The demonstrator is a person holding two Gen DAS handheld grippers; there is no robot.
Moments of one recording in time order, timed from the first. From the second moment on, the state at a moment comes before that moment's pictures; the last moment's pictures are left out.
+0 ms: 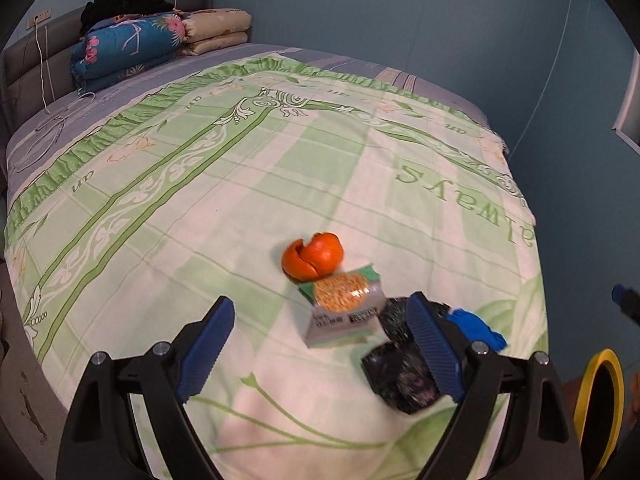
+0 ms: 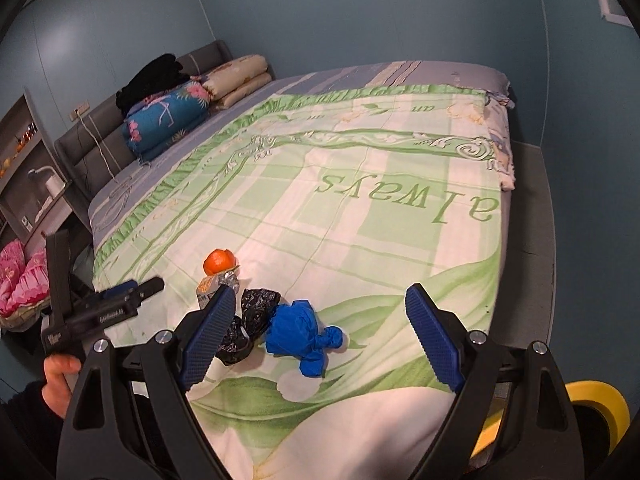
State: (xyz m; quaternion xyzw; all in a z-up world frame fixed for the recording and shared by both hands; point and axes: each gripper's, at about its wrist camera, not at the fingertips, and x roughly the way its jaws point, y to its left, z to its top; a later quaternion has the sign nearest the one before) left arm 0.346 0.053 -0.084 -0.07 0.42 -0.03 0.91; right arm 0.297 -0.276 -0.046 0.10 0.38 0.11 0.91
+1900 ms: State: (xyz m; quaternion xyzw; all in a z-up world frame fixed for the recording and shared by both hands) left arm 0.430 0.088 -0.137 -0.09 0.46 -0.07 0.88; right arm 0.381 -0.171 -0.169 -0.05 0.53 0.14 0.83
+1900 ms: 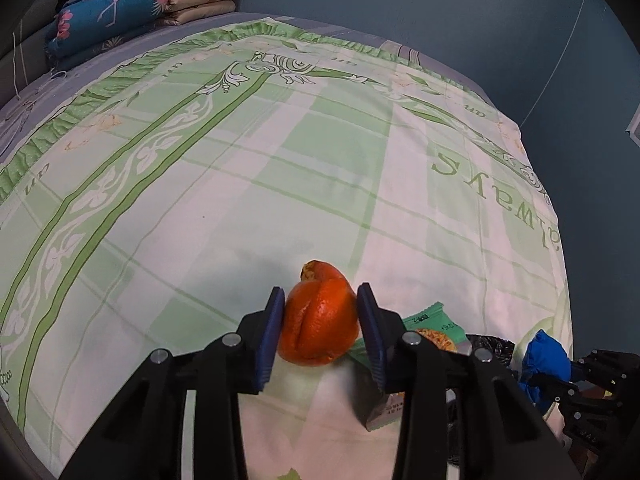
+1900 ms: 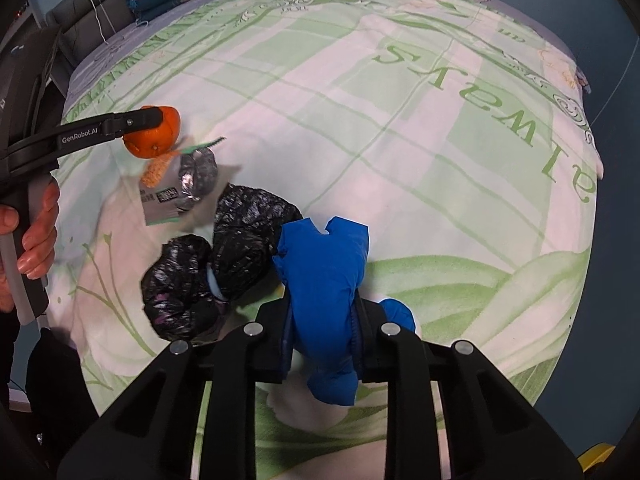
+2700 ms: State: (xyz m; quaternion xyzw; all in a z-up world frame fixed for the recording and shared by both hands) left arm 0.323 0.108 -0.086 -0.10 0.42 -0.04 0.90; right arm 0.294 -0.176 -0.075 -0.02 0.44 0.16 0.88
